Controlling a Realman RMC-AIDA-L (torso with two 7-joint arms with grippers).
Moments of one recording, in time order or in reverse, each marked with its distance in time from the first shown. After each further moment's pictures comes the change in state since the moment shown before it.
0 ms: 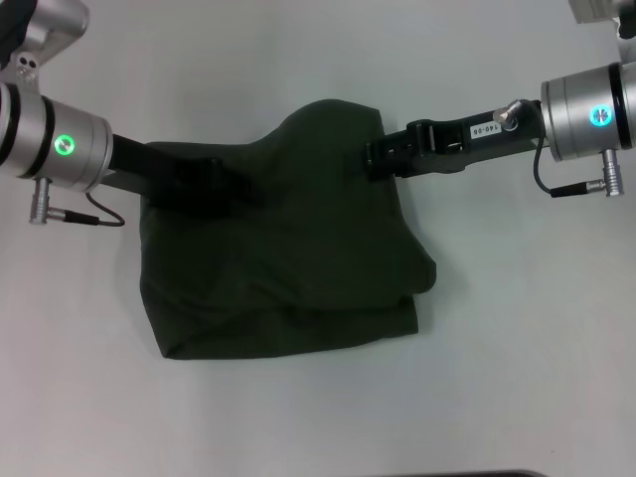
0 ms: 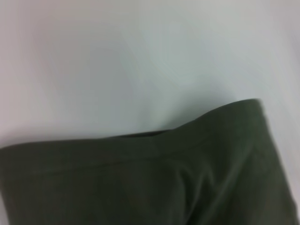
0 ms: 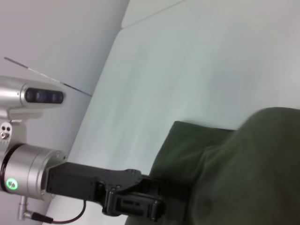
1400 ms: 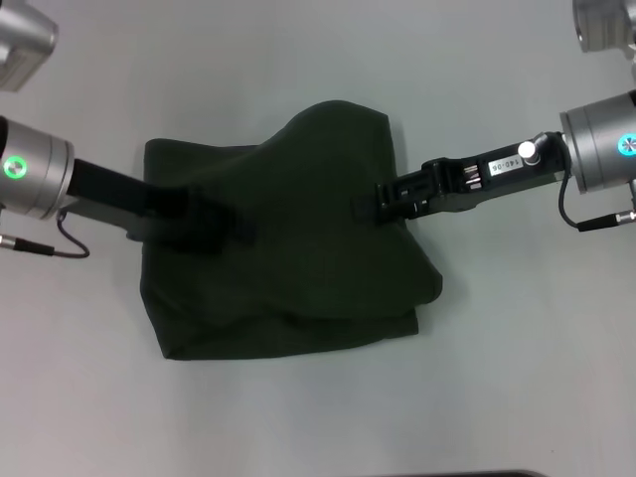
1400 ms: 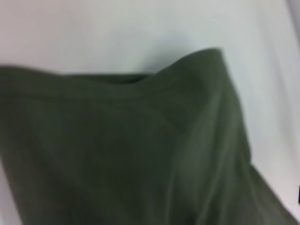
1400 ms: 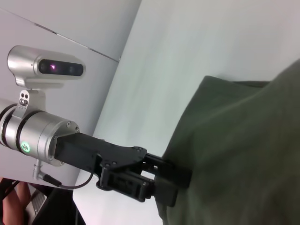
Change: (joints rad) left arm 0.053 0.028 -0.034 -0.062 -0.029 0.227 0.027; right arm -0.036 0.001 0.020 -0.030 -0.027 -0.161 -0.006
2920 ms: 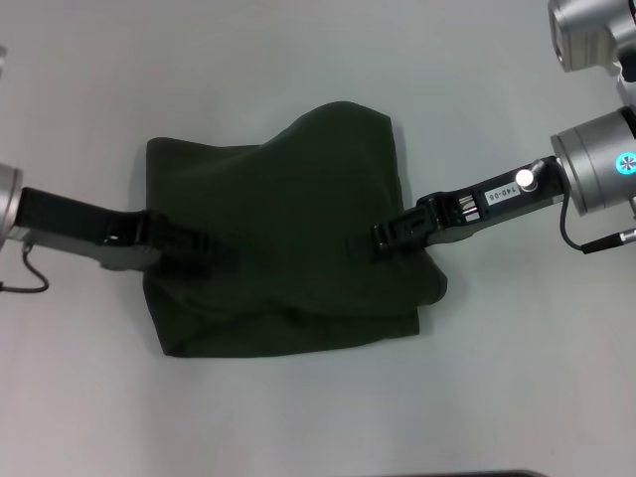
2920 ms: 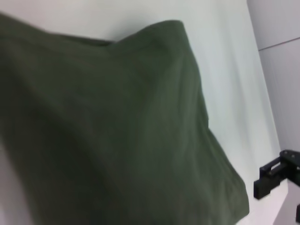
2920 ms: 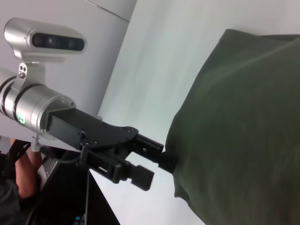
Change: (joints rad) left arm 0.095 0.043 -0.004 -0.019 -0.112 0.151 0.056; right arm 0.004 0.001 -0.065 -0.001 0.001 -0.066 0.006
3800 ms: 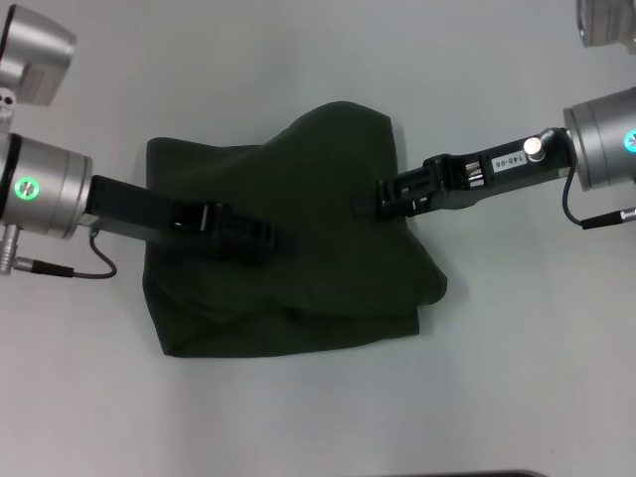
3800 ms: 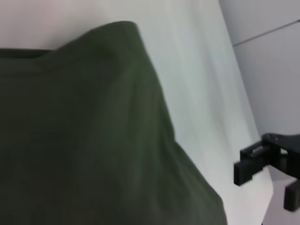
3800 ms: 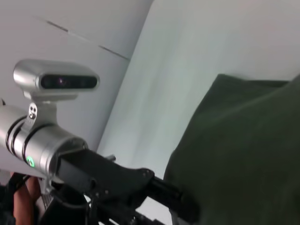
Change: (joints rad) left arm -0.045 -0.061 0.067 0.017 -0.058 -0.080 0.013; right arm 0.001 -0.003 0.084 -0.001 0.004 0.030 -0.018
